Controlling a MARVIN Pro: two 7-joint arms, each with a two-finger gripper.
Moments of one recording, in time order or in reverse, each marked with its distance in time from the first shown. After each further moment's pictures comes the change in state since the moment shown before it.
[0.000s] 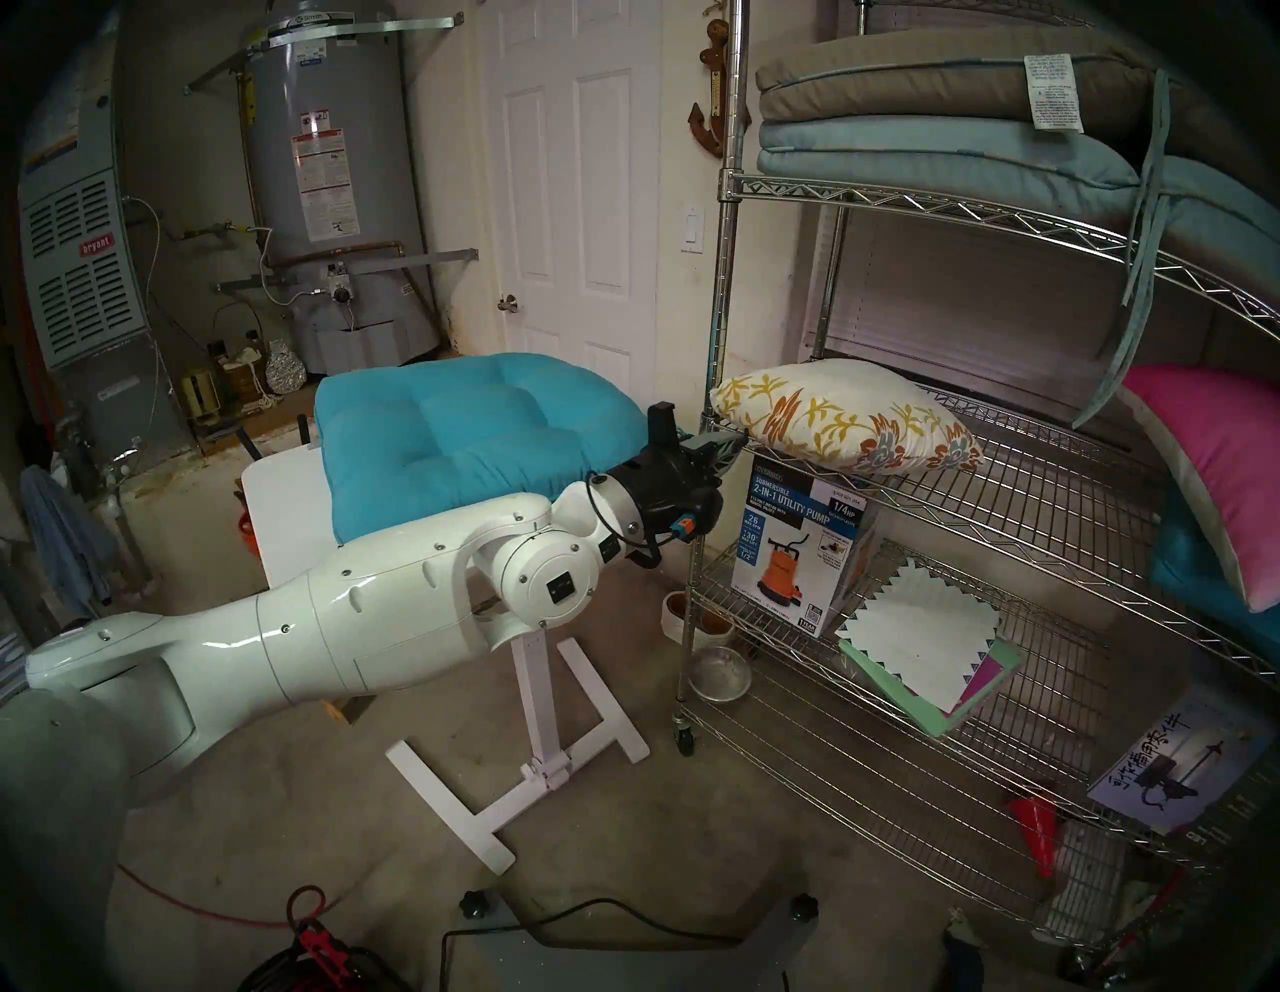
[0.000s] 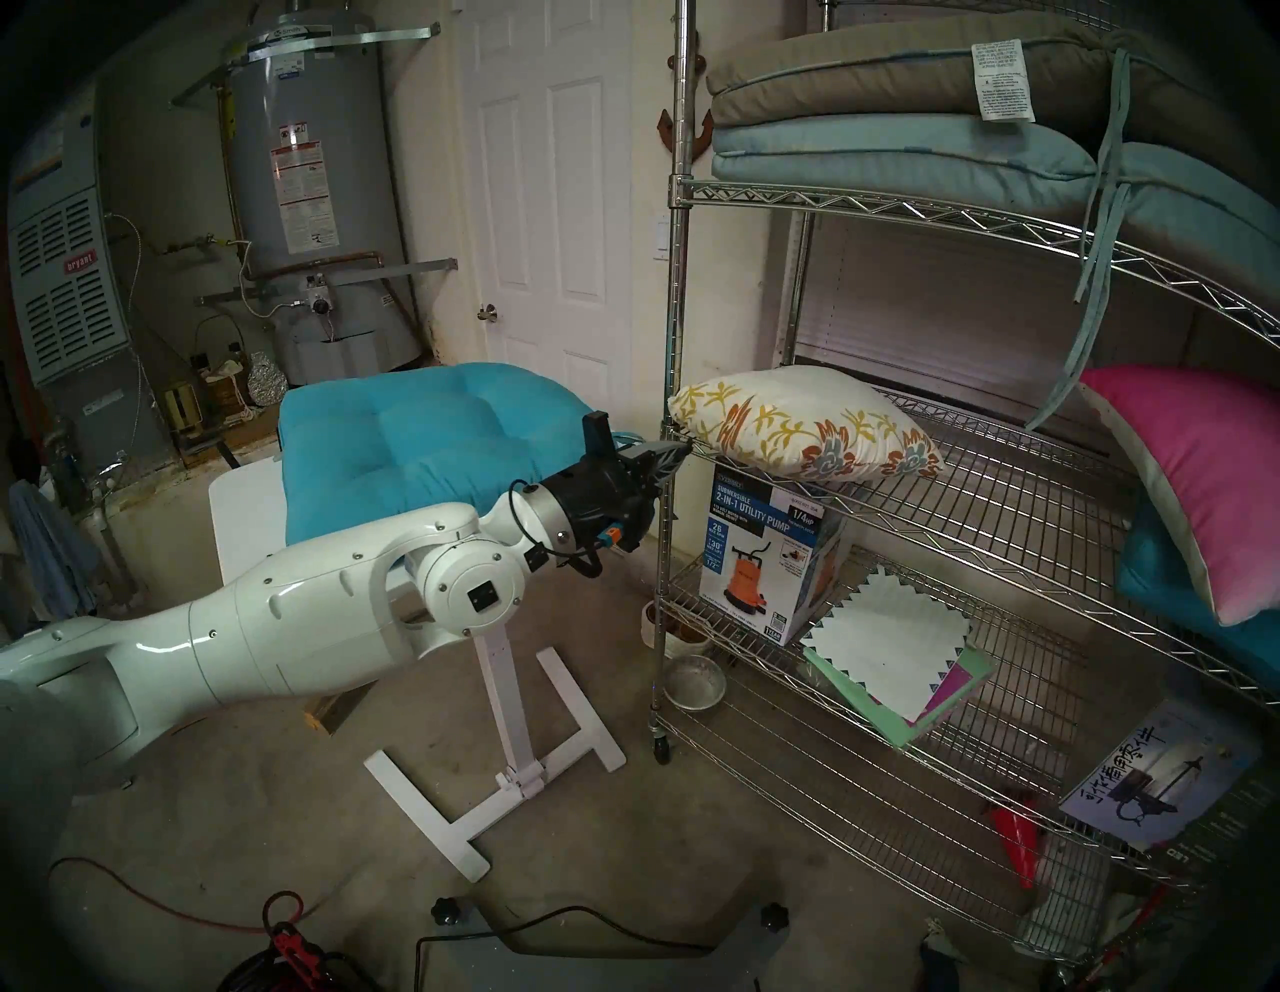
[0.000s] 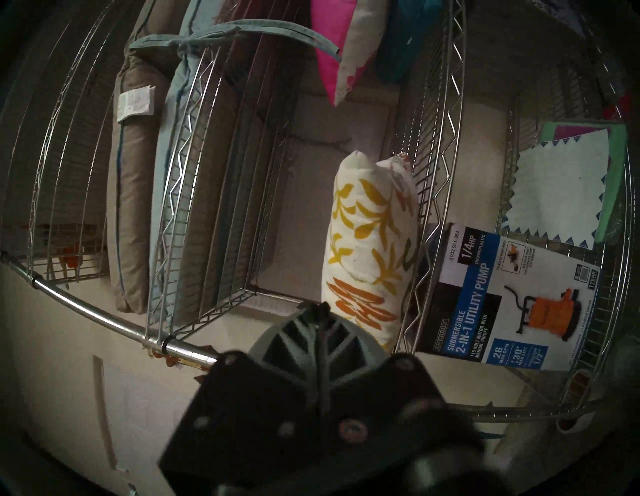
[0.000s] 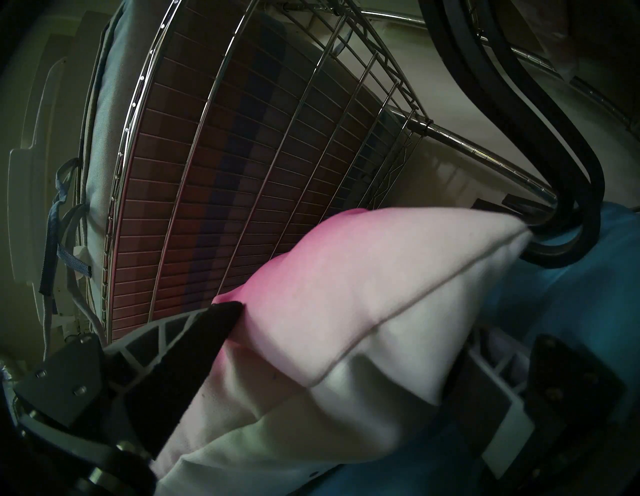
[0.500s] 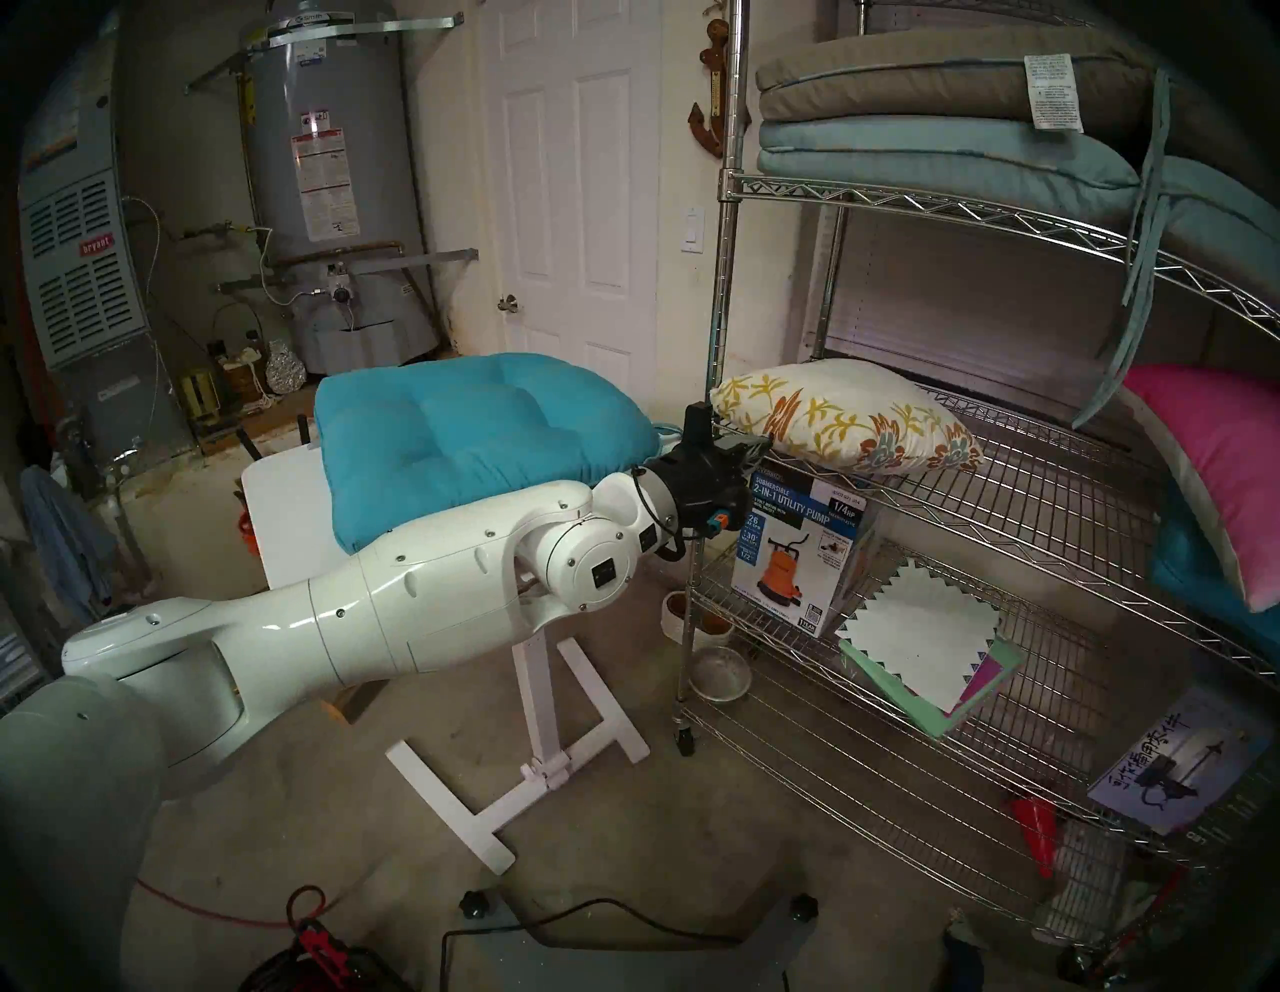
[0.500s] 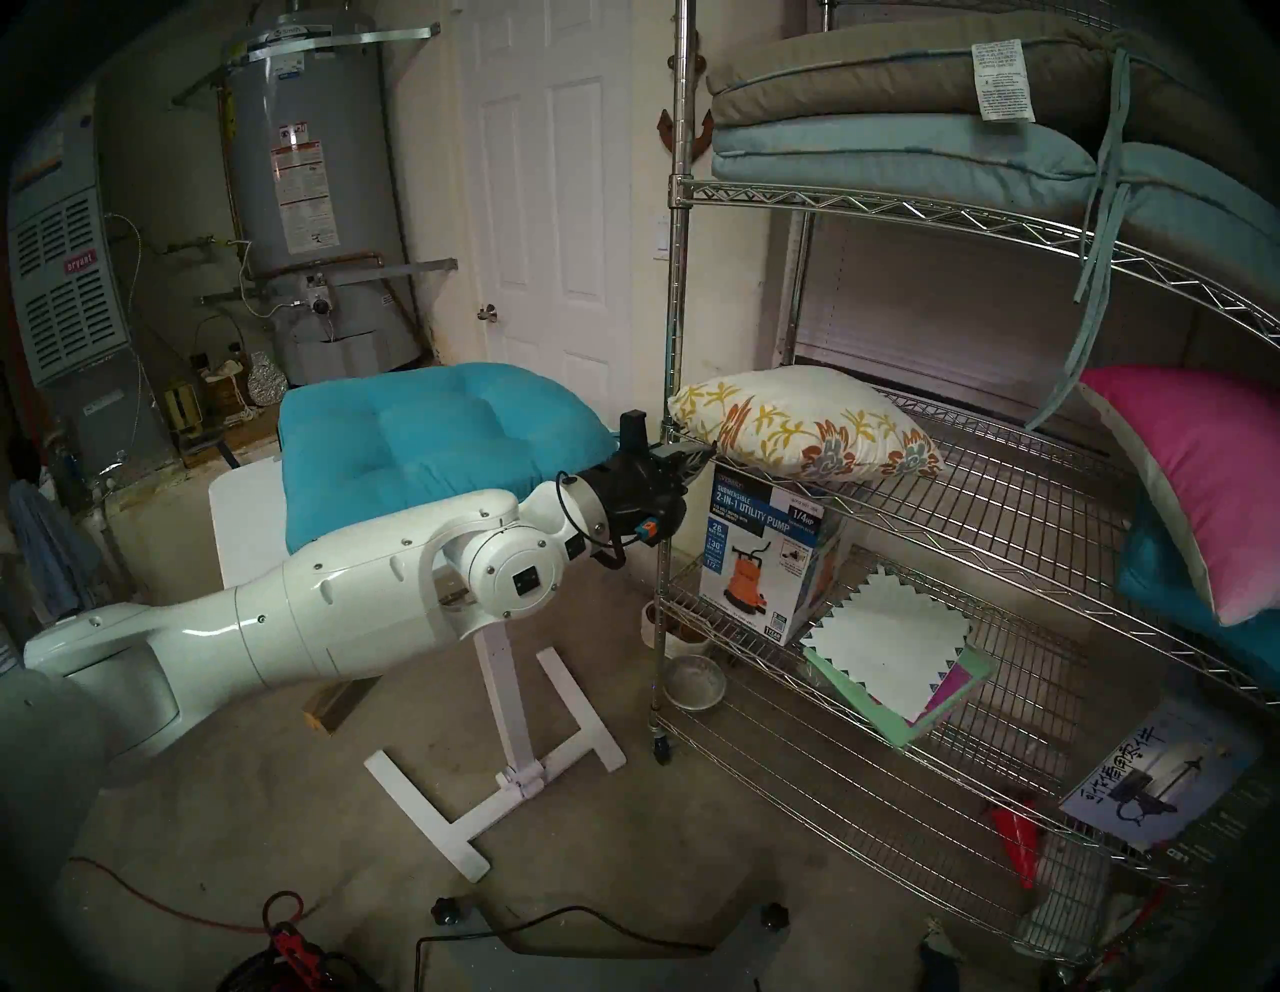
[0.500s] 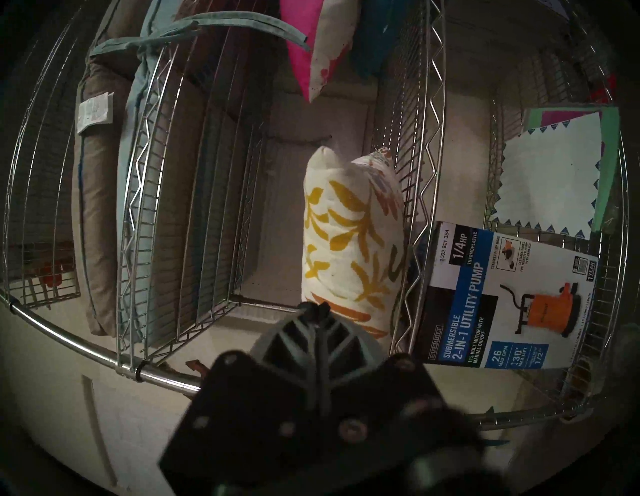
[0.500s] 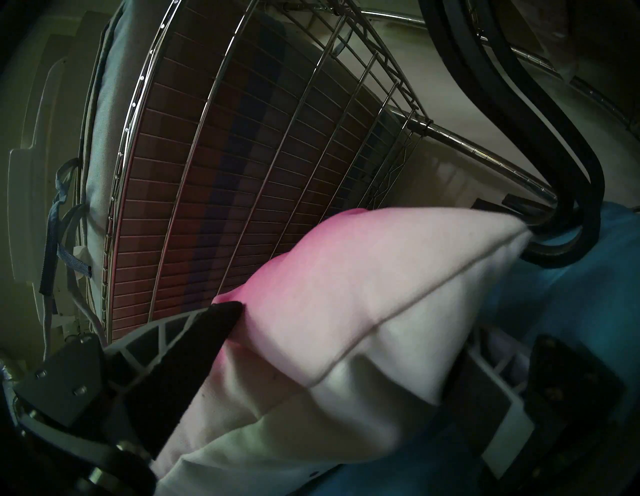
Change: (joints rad) left arm -0.043 -0.111 0.014 0.131 0.050 0.013 -0.058; right arm 0.000 0.000 0.000 0.000 0.000 0.000 0.000
